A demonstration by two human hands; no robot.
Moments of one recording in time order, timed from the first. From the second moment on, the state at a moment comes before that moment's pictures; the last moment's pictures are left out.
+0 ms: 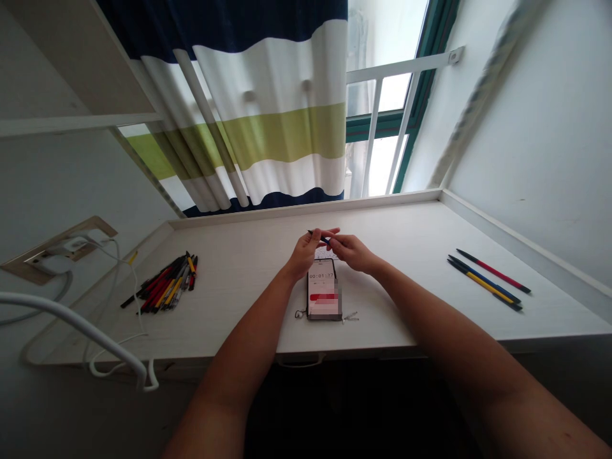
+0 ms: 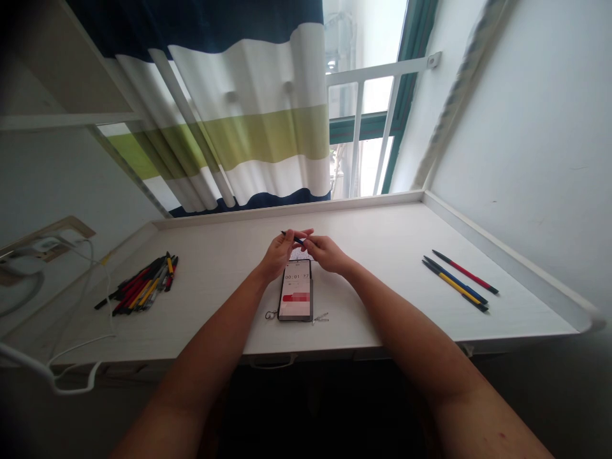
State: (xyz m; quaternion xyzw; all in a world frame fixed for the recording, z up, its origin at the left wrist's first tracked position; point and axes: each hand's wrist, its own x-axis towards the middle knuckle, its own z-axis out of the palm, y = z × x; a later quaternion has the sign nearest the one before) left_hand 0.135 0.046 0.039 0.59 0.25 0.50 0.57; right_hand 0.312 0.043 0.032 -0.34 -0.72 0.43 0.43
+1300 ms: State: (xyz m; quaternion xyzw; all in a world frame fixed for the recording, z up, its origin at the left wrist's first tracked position) left_hand 0.112 0.082 0.011 0.51 0.45 0.57 0.46; right_hand 0.369 0.060 0.054 -0.27 -0.41 0.54 0.69
